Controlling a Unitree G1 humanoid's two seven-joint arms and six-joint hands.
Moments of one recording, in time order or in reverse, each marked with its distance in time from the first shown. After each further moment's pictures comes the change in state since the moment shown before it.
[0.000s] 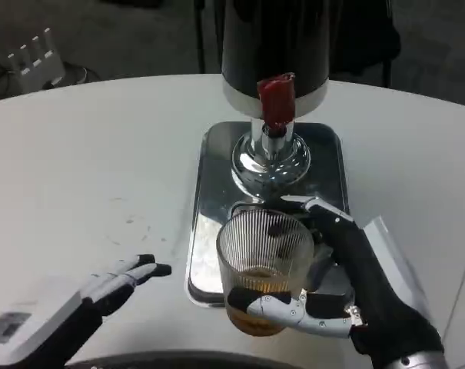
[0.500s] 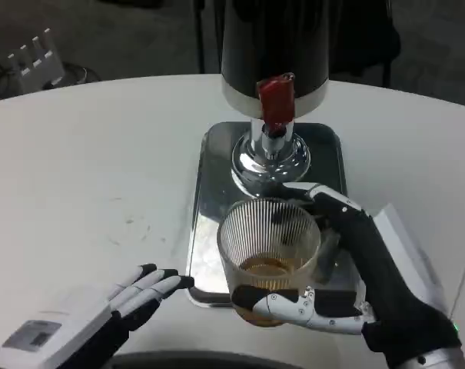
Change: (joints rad) left arm 0.022 0.000 -0.052 -0.097 0.084 0.064 -0.006; right arm 0.014 -0.038 -0.032 -0.059 -0.017 -0.068 0.011
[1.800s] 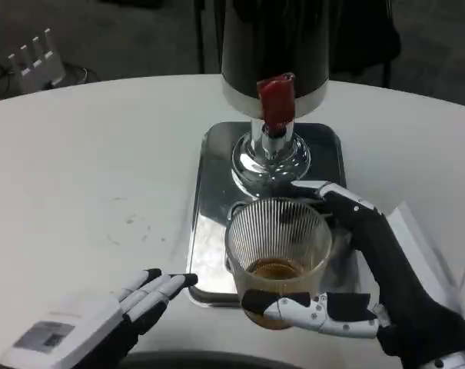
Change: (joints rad) left arm -0.006 0.000 -0.032 -0.039 0.062 0.064 -0.002; right arm 0.035 -0.009 -0.047 -0.047 0.007 -0.026 0.055
